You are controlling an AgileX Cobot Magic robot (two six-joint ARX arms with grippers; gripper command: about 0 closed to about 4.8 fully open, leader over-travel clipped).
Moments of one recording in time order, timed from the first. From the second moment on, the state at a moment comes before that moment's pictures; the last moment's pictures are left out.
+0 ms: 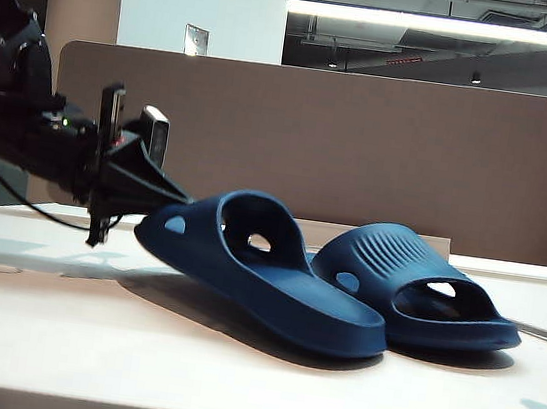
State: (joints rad) left arm -0.11 2.08 1.39 -0.59 1.34 0.31; right arm 0.39 0.01 0.01 -0.17 -0.20 0.63
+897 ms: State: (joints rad) left arm -0.07 1.70 1.45 -0.69 1.05 0.30; right arm 0.39 0.02 0.01 -0.13 -0.05 0.89
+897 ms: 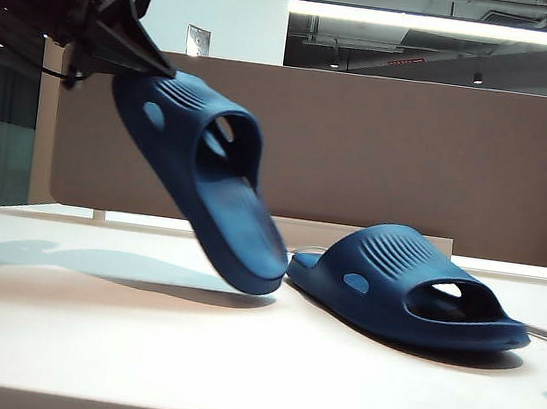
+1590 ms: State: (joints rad) left arm -0.03 1.69 1.42 -0.73 1.02 0.30; right arm 0.39 0.16 0.11 -0.05 -0.03 0.88
